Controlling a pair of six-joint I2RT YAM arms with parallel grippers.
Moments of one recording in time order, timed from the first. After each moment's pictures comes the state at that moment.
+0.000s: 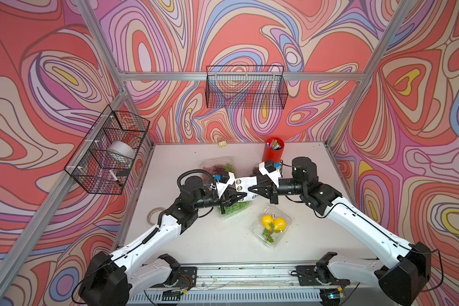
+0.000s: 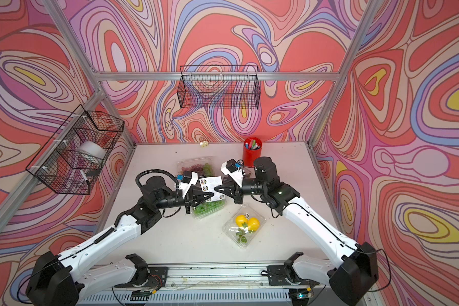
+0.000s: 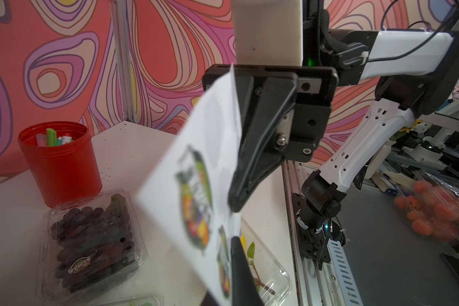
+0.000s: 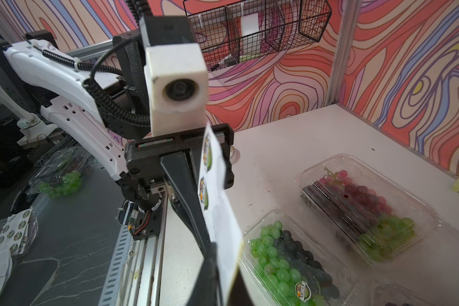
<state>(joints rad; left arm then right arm) -0.57 1.09 0.69 0.30 0.82 -0.12 0.54 1.20 1.04 -0.20 -0.87 -0.15</state>
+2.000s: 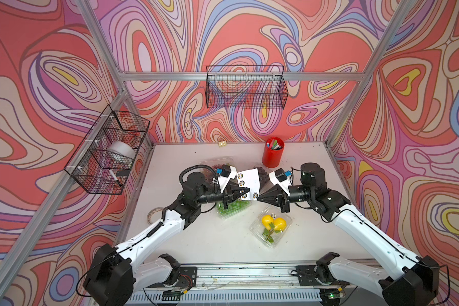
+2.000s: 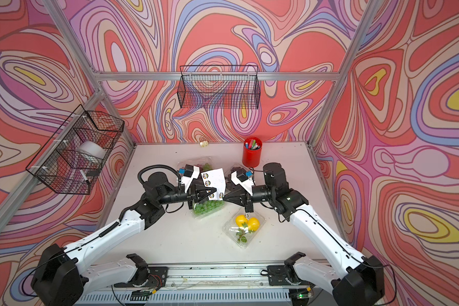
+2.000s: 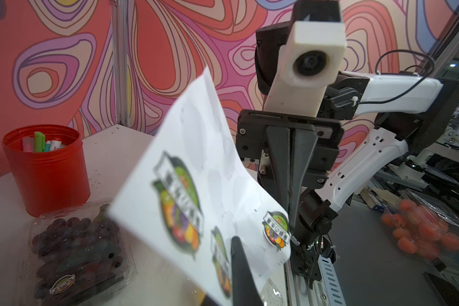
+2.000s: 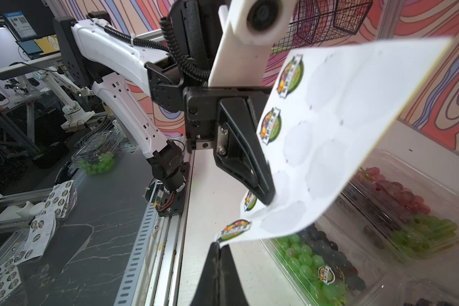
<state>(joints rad) -0.58 1.17 0.74 0.38 0.83 -0.23 0.45 1.10 0.93 -0.26 -1.08 -0.24</state>
